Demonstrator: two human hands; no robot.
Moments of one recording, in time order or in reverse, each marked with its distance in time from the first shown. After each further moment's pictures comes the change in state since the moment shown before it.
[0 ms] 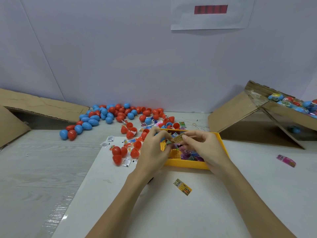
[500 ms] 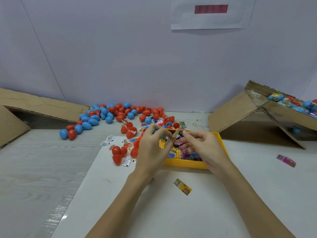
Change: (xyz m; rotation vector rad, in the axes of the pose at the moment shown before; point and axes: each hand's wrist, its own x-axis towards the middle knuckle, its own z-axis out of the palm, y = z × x) left_hand -0.001 0.007 -0.002 -0.032 0.164 0.082; right_hand 0.001 0.000 0.003 0.079 -0.003 0.037
